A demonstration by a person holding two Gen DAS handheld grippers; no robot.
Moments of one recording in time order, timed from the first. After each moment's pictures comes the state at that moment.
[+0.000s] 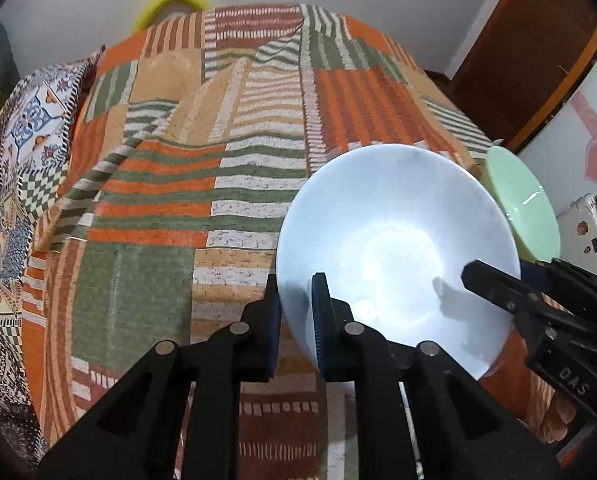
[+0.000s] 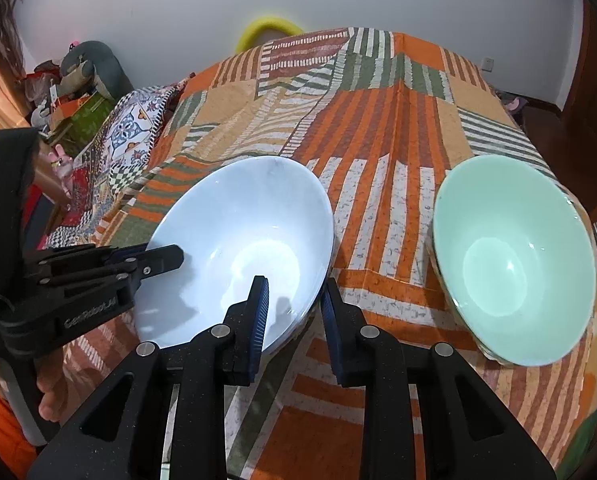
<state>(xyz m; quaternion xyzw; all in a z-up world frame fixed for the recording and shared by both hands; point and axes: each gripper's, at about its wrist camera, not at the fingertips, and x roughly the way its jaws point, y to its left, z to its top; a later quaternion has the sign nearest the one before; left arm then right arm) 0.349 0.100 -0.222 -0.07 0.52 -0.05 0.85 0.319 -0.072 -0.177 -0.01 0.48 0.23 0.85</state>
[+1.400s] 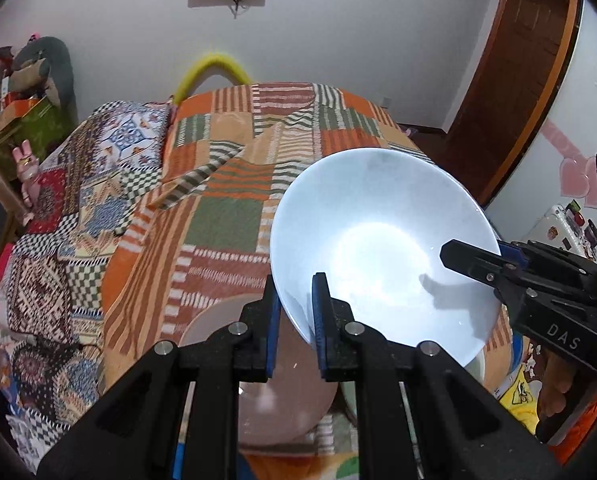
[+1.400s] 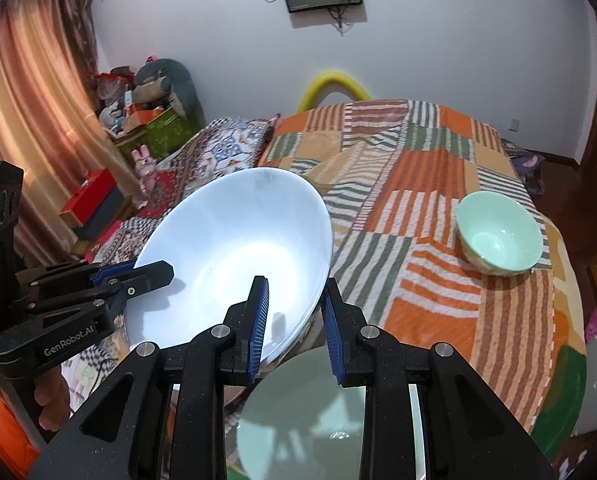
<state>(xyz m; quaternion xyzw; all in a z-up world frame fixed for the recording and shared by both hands) 0.115 0.114 -0.099 -0.08 0.42 0.00 0.91 0.167 -0.051 -0.095 -0.03 0.39 0.31 0.86</state>
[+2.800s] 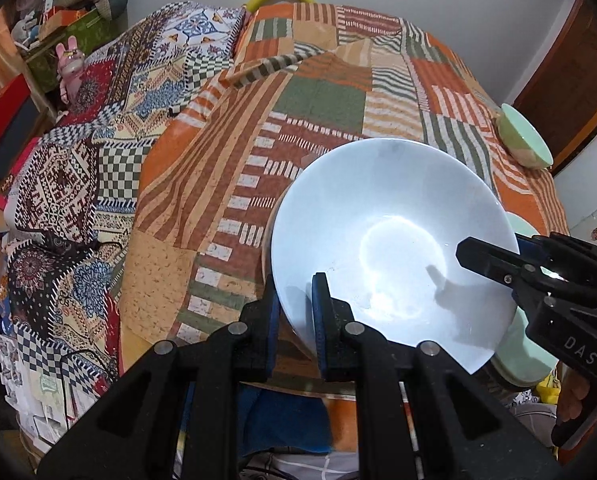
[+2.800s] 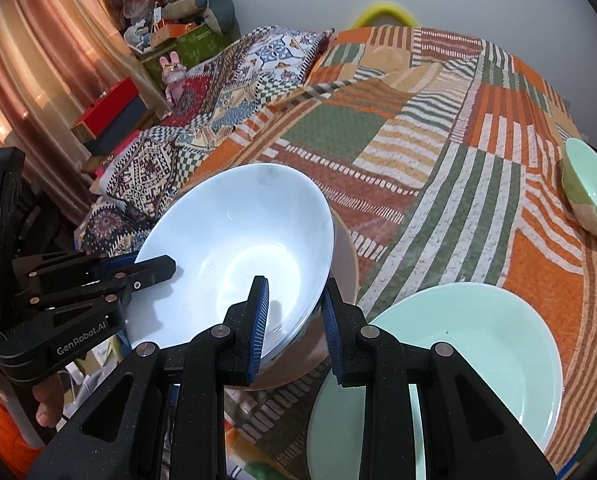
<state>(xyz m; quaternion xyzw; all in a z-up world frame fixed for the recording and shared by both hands) 0.078 0.184 -0.213 -0.13 0.51 0.08 0.85 0.137 0.028 -0.185 -0.09 0.48 0.35 0.80</state>
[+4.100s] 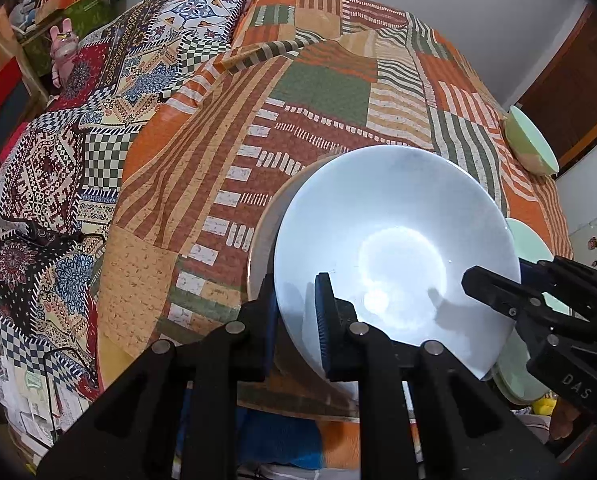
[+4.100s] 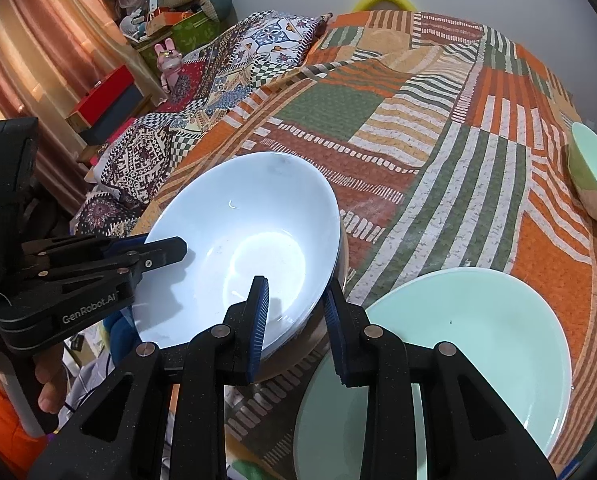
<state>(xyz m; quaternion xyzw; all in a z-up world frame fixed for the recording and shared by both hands) 0.097 0.188 -0.229 -0.15 0.52 0.07 0.84 0.140 0.026 -0.198 -0.10 0.50 0.35 0.79</state>
